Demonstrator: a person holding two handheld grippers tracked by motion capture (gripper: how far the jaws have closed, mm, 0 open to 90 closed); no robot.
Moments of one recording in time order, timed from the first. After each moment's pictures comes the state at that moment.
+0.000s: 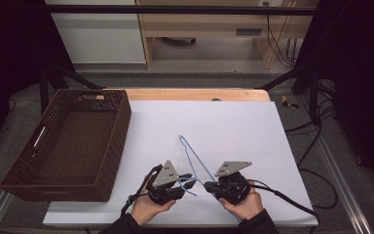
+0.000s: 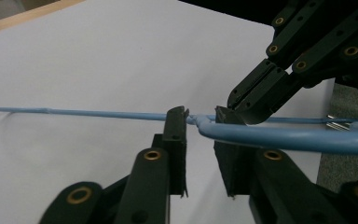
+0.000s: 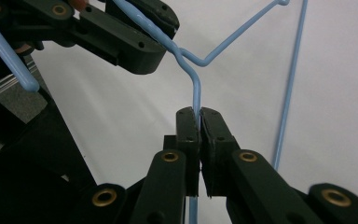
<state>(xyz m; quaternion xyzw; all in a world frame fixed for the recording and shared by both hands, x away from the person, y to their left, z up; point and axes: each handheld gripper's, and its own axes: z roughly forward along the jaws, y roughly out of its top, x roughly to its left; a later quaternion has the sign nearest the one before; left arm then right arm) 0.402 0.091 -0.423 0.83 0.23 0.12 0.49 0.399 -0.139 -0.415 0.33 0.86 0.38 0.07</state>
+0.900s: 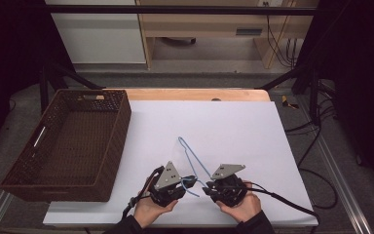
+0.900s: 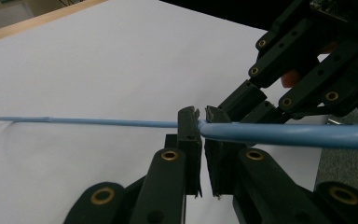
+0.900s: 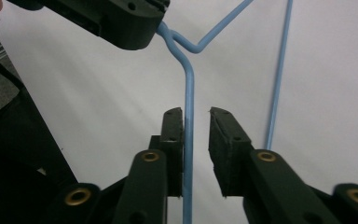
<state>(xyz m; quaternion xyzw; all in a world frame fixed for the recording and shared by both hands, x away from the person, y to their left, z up) 0.396 0.085 -0.420 0.83 0.24 0.13 0.49 0.396 -0.131 -0.424 0.33 0.87 0.35 0.10</state>
